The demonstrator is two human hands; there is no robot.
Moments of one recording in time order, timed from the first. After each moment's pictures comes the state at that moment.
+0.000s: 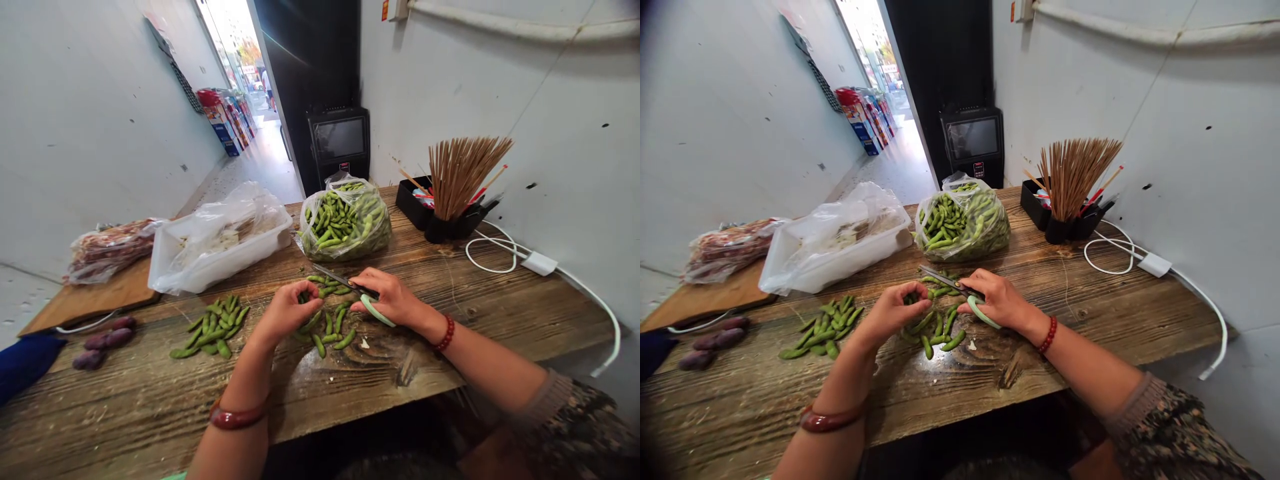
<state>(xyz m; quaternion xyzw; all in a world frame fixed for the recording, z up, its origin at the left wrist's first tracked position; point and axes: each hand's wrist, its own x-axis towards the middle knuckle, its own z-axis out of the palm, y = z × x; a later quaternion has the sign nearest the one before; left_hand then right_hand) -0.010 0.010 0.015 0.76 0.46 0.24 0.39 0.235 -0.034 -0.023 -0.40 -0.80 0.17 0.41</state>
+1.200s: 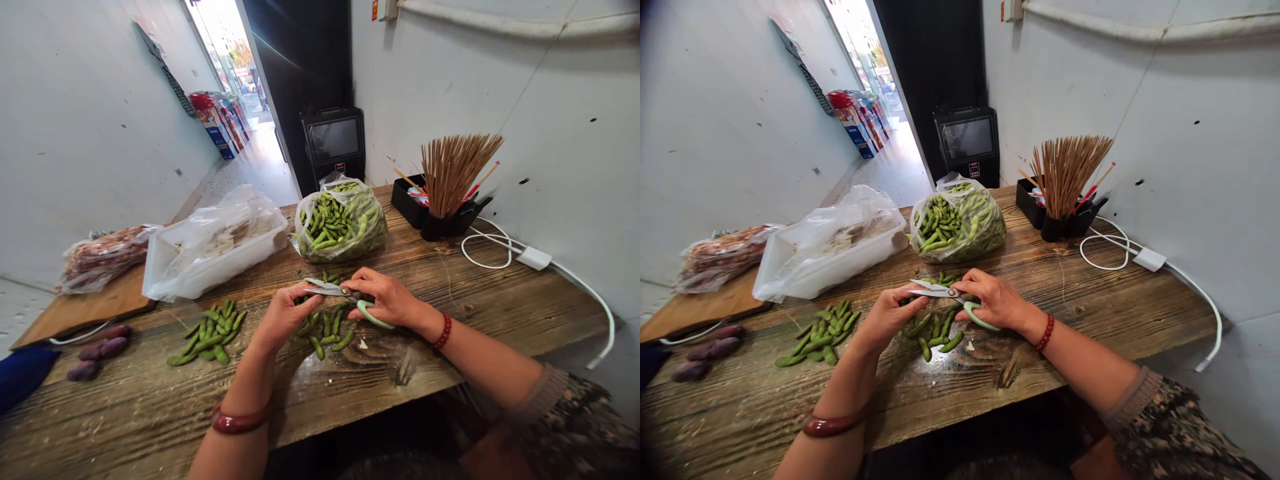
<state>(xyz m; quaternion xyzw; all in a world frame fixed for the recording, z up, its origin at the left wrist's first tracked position) -0.004 0.004 0.020 0.74 0.40 0.29 0.46 0.236 -0.037 -0.018 -0.40 -0.83 0.16 0.36</state>
